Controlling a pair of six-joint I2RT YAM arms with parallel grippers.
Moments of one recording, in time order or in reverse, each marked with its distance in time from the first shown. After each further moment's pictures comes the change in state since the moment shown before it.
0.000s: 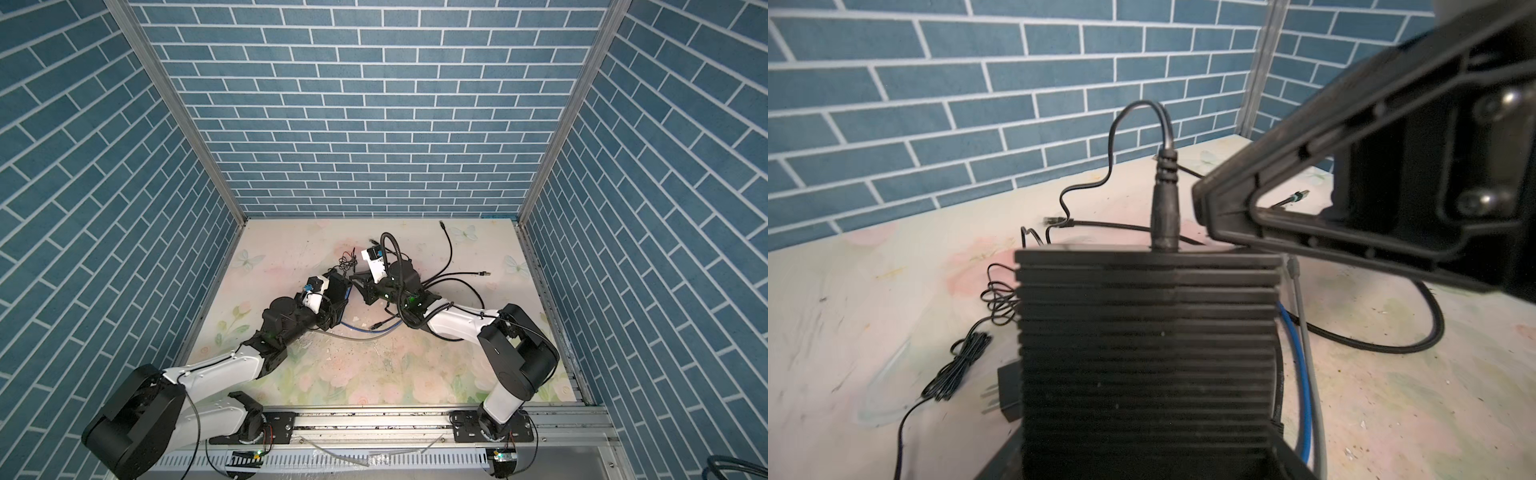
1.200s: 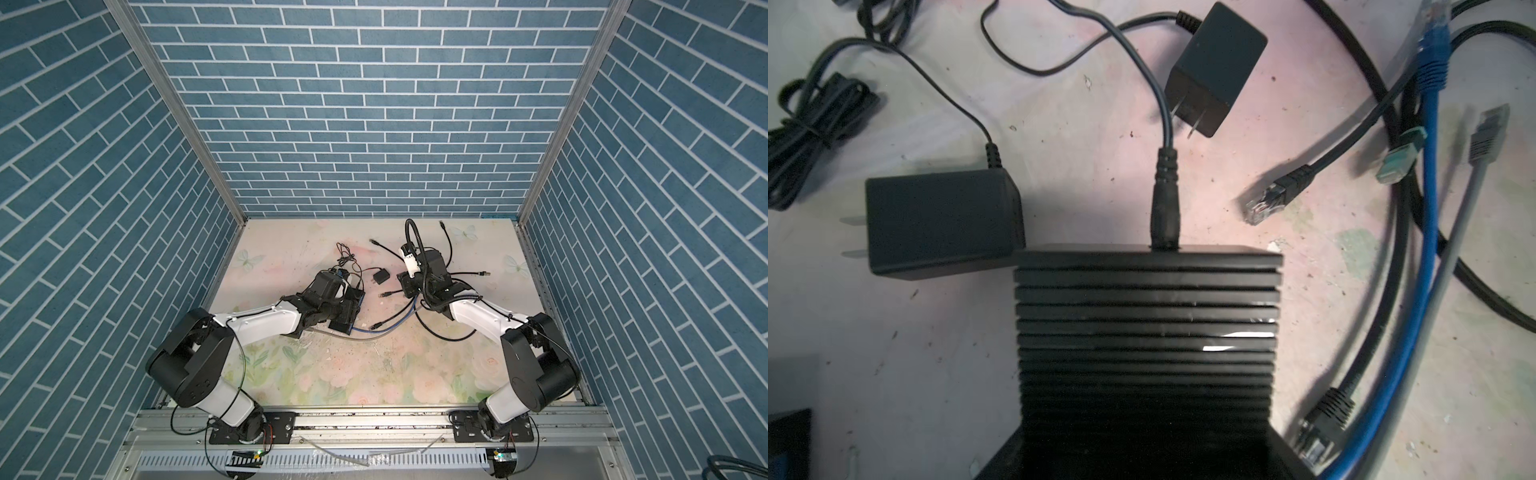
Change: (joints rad) left arm -0.076 0.432 0.459 -0.673 -0.087 -0.247; right arm -0.224 -0.113 -0.002 -0.440 0.198 -0.334
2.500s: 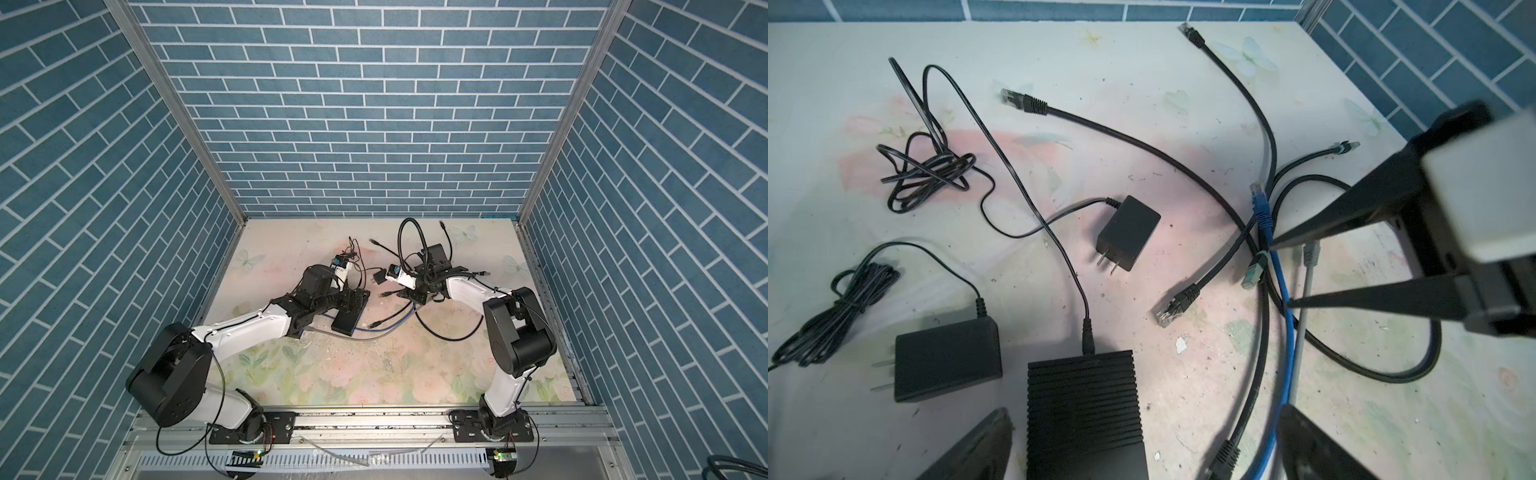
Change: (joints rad) left arm -0.001 -0.143 -0.038 0.211 0.056 0.020; right arm -0.101 0.230 0.172 -0.332 -0.402 -0.882
